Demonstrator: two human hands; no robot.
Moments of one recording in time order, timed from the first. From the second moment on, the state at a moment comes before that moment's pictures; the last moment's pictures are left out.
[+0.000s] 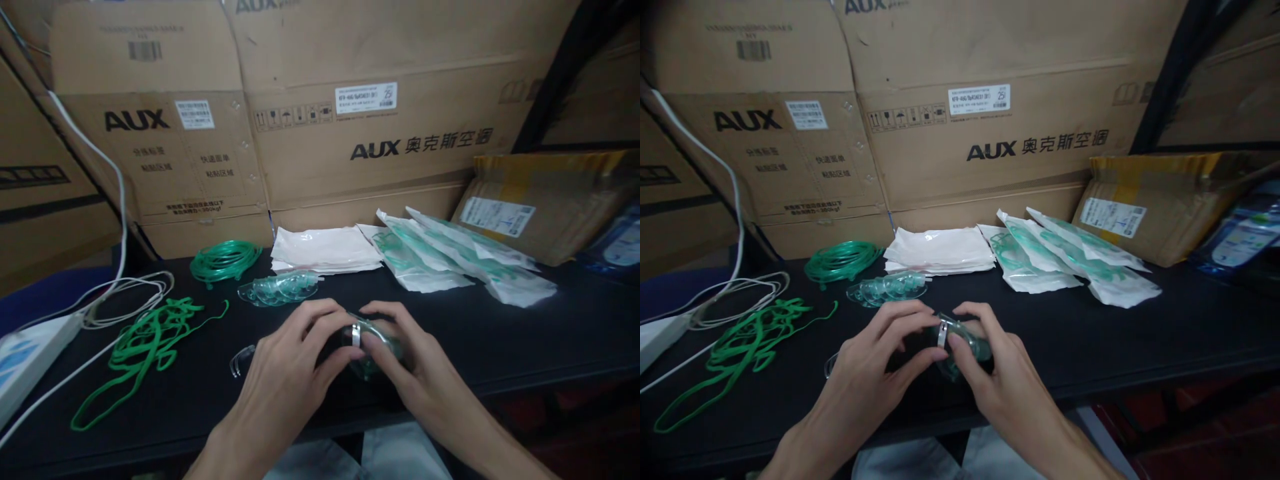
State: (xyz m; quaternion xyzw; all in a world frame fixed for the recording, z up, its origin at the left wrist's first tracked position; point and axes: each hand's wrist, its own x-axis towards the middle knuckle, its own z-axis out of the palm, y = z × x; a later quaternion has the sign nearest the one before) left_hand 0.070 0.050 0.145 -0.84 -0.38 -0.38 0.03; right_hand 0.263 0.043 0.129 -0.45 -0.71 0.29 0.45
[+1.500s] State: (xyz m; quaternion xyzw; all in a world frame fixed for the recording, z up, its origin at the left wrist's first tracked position) left_hand 0.051 0.043 0.139 -0.86 -0.31 -0.41 -0.01; right_hand 0.270 0.042 0.128 -0.39 -0.70 0.43 0.42
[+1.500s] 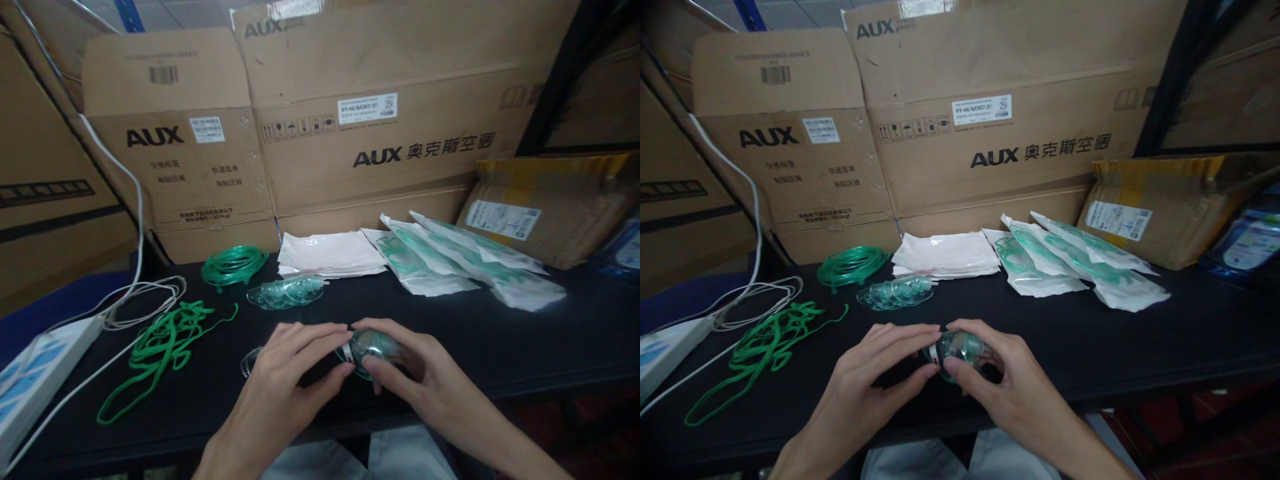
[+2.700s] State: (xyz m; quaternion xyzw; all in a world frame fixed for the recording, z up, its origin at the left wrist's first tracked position) left_hand -0.057 0.032 0.145 -0.84 -0.48 -0.24 0.05; right_hand 0.269 0.044 0.129 -0.40 -0.69 0.46 0.40
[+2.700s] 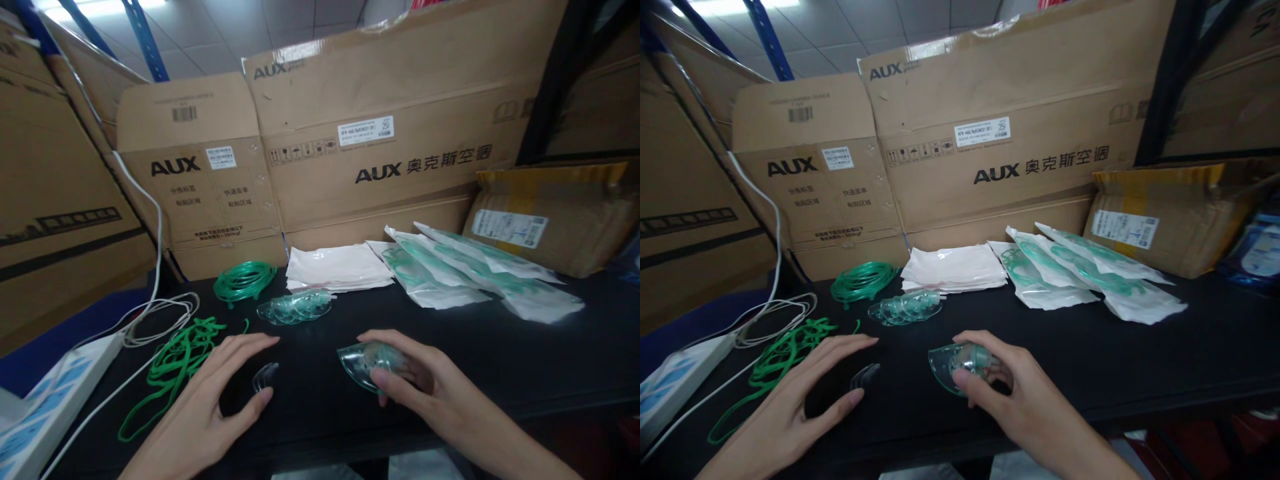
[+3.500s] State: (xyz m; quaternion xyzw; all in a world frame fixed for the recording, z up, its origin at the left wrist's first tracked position) left_hand -0.018 0.168 0.190 -0.88 -0.40 -0.23 -0.10; right_hand 0.240 0.163 0.169 -0.31 -0.88 0.15 0.32
